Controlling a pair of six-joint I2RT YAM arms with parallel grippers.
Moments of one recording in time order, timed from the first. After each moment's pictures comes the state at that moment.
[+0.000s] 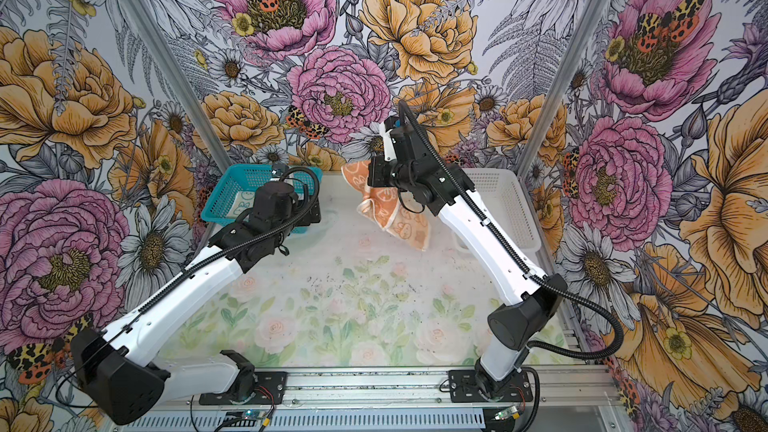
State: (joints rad) left arm -0.52 1.23 1.17 -0.45 -0.45 -0.33; right arm 0.58 1.69 1.98 -0.80 -0.10 0.42
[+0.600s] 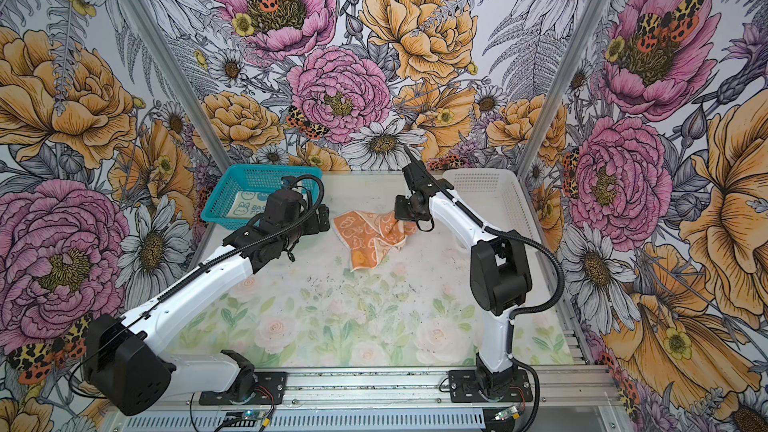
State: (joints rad) left arm -0.52 1.32 1.11 -0.41 -0.30 -0.45; right arm 0.37 1.94 1.64 -0.78 -0.14 0.40
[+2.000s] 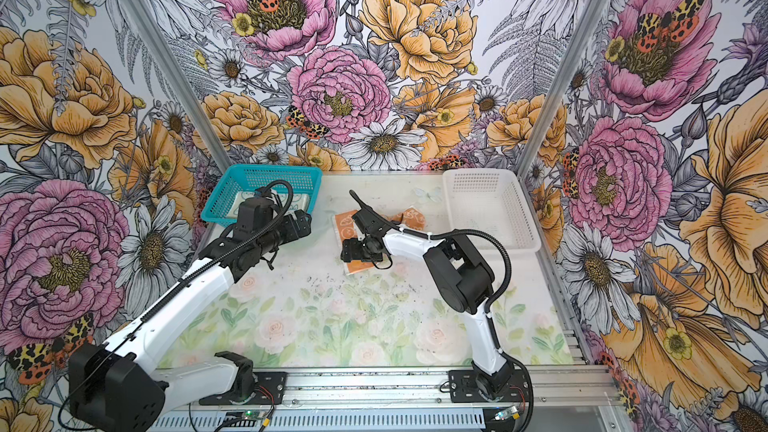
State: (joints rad) left arm -0.34 1.19 0.97 -0.42 -0.10 -0.55; right arm 0.67 2.07 1.42 -0.40 -0.28 0.56
